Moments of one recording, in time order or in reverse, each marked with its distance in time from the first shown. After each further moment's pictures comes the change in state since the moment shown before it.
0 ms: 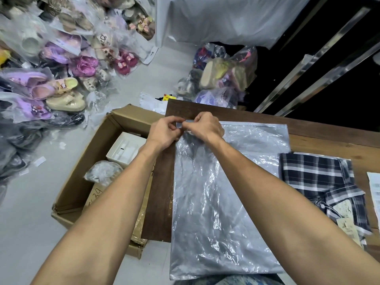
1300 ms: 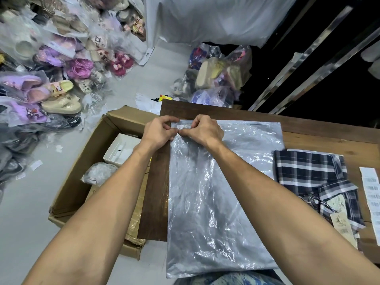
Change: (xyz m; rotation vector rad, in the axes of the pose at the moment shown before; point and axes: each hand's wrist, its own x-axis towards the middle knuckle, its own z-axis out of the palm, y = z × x) left_hand 0.005 -0.003 0.003 0.022 -0.010 -0.012; right_hand -0.005 0.020 -0.006 -0.028 -0.012 -0.040
